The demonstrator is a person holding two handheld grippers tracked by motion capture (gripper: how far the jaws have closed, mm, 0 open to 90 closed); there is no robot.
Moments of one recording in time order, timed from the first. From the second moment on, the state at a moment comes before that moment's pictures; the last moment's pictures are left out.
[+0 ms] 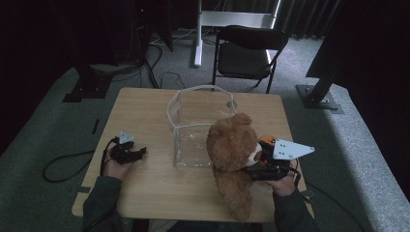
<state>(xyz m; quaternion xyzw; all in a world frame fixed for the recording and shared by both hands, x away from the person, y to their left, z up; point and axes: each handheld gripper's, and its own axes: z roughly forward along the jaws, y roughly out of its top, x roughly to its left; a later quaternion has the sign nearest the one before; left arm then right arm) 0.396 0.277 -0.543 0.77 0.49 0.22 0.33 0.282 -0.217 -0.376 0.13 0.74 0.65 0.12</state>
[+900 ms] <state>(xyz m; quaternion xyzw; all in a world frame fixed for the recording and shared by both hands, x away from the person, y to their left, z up) 0.396 0.277 -0.543 0.77 0.49 0.22 0.33 0.285 -0.228 -0.355 0.13 0.73 0.66 0.14</state>
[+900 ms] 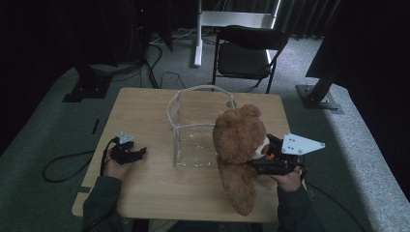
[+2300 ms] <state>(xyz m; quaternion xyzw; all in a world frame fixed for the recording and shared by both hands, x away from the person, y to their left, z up) 0.396 0.277 -0.543 0.77 0.49 0.22 0.33 0.298 -0.257 -0.314 0.14 0.70 0.68 0.19</state>
